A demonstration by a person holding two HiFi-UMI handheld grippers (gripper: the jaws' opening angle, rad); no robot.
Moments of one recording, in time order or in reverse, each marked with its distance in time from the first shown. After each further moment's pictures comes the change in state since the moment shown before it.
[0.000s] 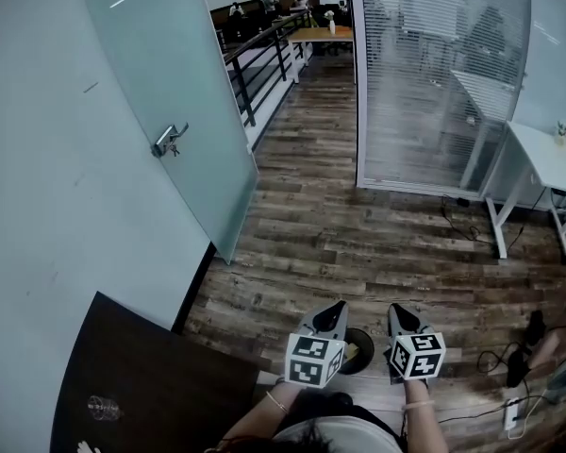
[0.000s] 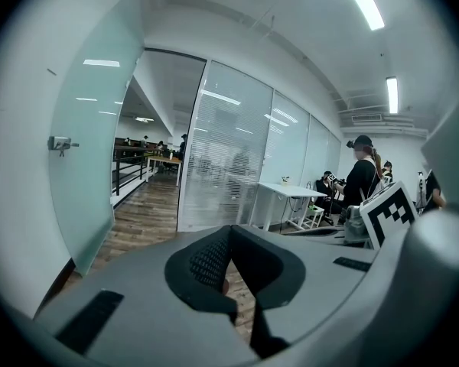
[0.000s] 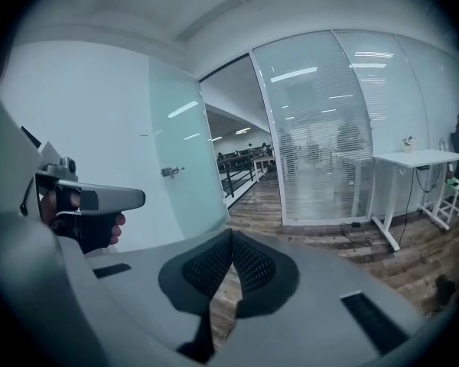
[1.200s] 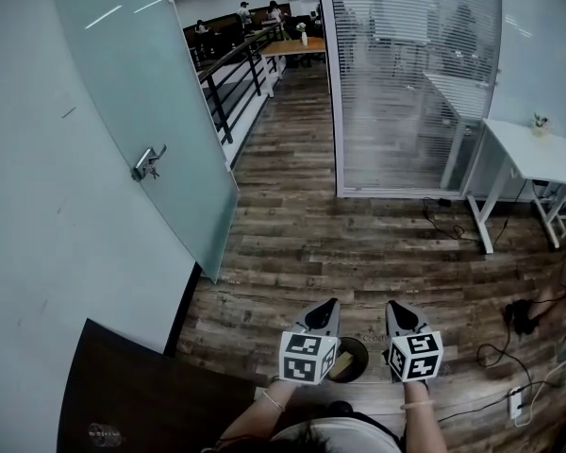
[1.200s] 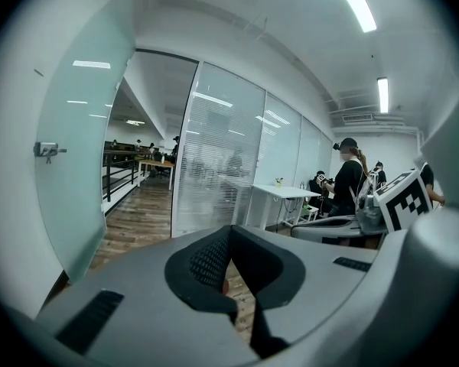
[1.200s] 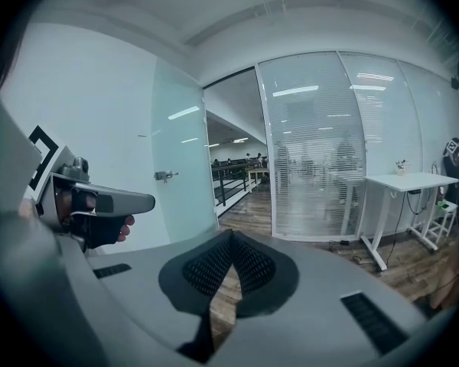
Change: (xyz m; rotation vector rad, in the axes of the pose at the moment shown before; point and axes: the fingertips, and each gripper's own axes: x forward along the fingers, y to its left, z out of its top) left arm 0.024 0.005 0.024 0.042 -0.013 -0.051; right arm -0.010 -0.011 0.039 -0.074 -0.071 -0.073
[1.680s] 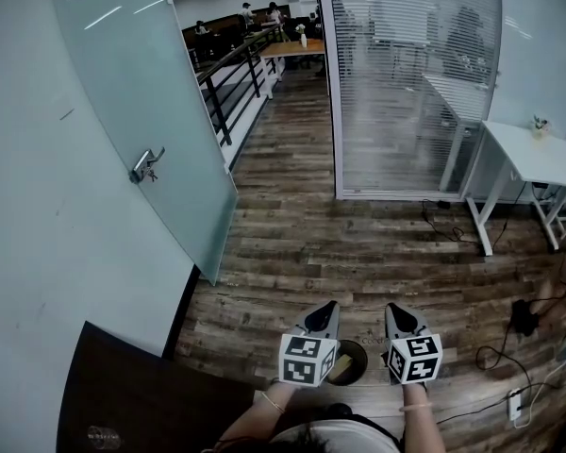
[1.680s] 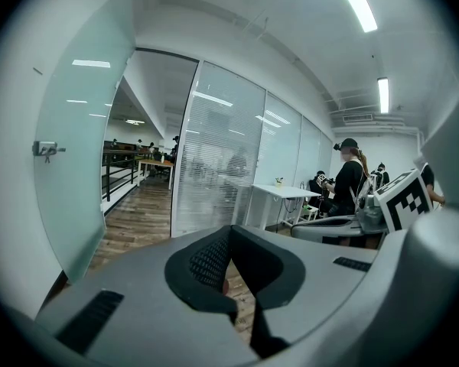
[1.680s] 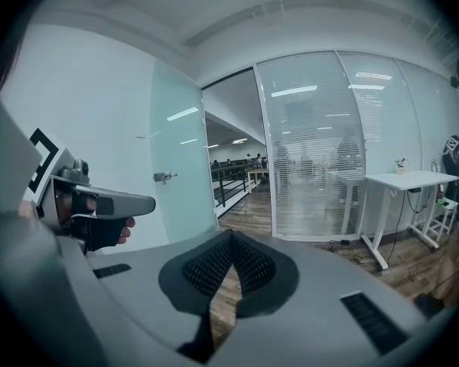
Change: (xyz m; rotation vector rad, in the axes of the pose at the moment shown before) left arm 0.010 0.002 0.000 -0.001 0.000 -0.002; right arm 0.007 -0.006 0.000 0.006 -0.006 -0.001
